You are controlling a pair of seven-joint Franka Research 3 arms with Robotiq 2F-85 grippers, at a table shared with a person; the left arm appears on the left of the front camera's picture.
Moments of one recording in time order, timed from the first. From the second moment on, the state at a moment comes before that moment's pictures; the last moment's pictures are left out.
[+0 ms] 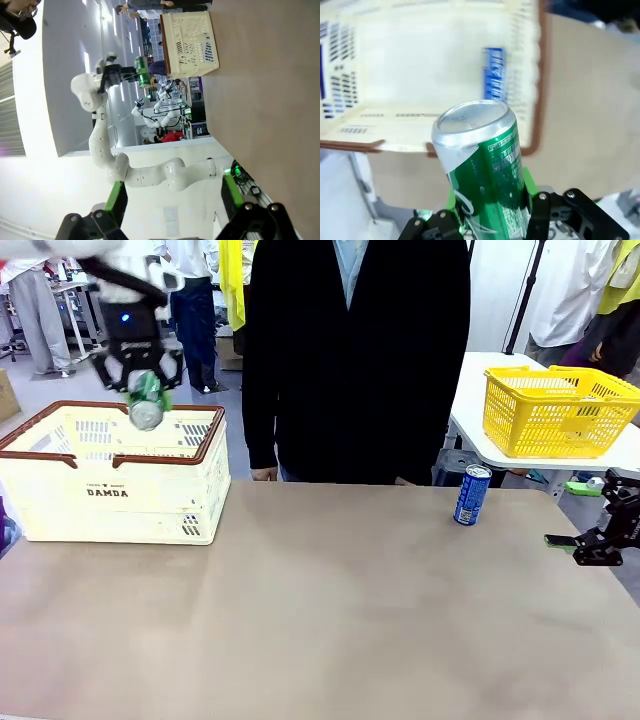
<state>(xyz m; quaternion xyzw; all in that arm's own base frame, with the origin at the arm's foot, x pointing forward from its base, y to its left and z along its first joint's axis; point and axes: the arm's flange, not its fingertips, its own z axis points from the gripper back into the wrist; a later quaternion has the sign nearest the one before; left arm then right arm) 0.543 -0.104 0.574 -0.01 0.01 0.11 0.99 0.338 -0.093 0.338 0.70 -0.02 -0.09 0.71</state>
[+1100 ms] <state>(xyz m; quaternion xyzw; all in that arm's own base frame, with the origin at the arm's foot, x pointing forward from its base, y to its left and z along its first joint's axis) 0.580 -0.061 0.517 -0.03 0.03 0.10 0.99 0.338 -0.093 0.338 0.70 -0.02 -0.08 0.71</state>
